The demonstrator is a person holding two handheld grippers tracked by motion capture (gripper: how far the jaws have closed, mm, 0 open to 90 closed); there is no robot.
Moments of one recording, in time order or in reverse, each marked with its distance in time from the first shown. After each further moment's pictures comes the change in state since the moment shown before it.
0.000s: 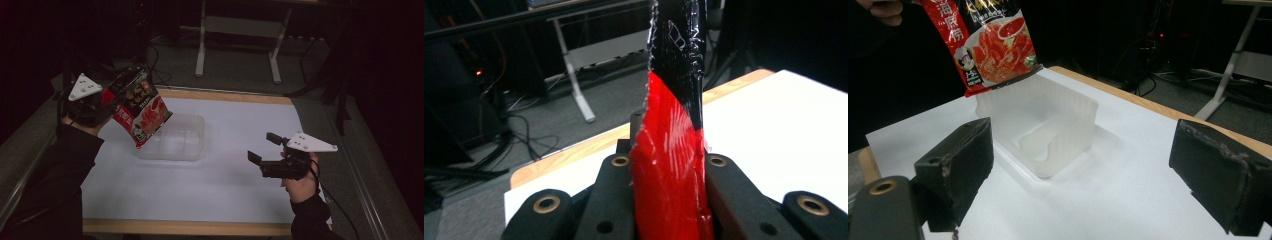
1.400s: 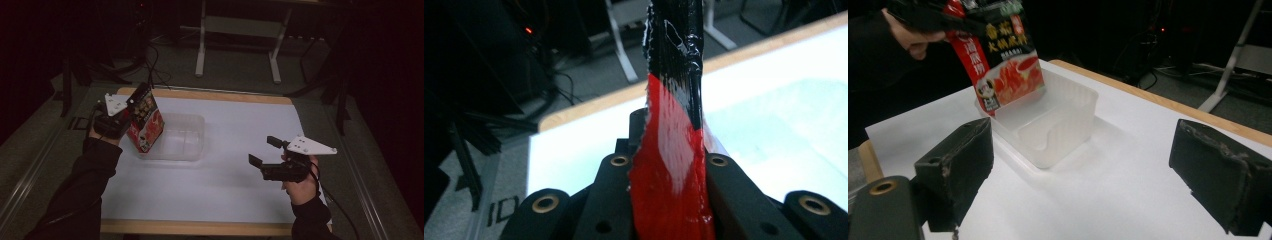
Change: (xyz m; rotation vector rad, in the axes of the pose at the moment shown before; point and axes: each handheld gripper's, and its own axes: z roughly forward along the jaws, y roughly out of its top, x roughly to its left) left arm -0.026 -0.052 0.056 0.176 0.176 0.023; right arm -0.003 -0.011 -0.001 0.015 0.004 0.008
